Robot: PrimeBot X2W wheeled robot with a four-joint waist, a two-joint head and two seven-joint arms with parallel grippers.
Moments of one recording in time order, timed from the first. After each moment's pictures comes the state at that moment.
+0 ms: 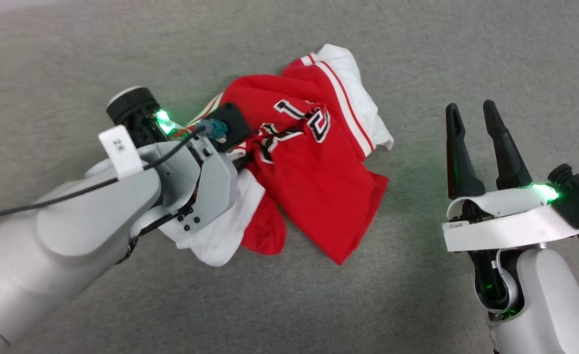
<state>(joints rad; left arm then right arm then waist) -1.18 0.66 -1.28 0.31 -0.74 -0.13 0.26 -0.40 -0.05 0.14 0.11 0.46 0.13 -0.26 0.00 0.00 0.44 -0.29</state>
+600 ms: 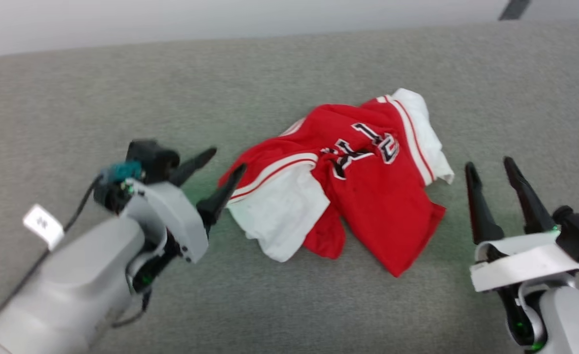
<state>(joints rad) -0.94 0.60 -1.19 0.53 -1.11 -0.13 -0.25 -0.30 -0.16 0.12 0.20 0.34 0.13 -0.26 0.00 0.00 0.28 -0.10</state>
